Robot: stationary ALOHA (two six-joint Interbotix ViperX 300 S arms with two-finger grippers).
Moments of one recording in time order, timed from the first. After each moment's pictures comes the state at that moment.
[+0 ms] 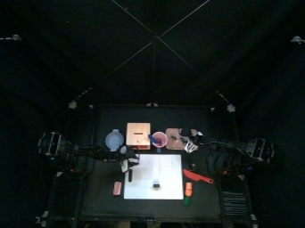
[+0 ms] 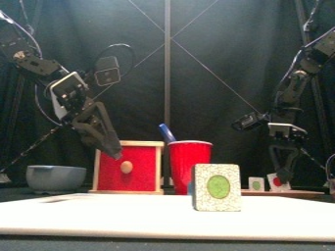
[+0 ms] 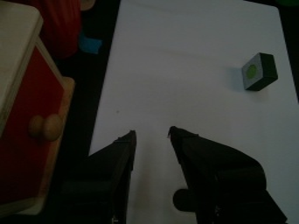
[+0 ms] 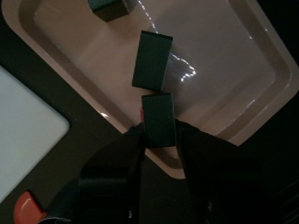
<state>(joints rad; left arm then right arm) 0.01 -0.12 0.97 -0.16 -0.21 0.00 -0.50 -0.27 0.97 -0.17 0.54 0.40</state>
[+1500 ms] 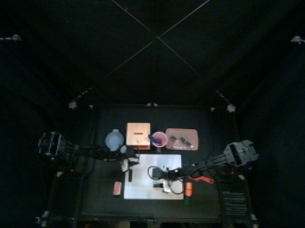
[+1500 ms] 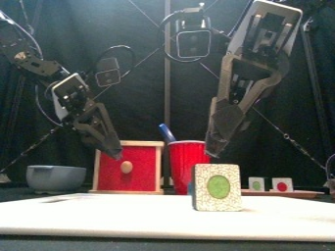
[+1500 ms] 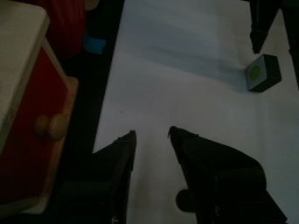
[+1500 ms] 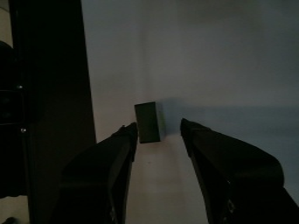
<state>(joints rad) 0.02 -0.12 0.97 -0.16 -0.21 0.00 0.25 0.11 0.54 0.02 0.25 0.39</state>
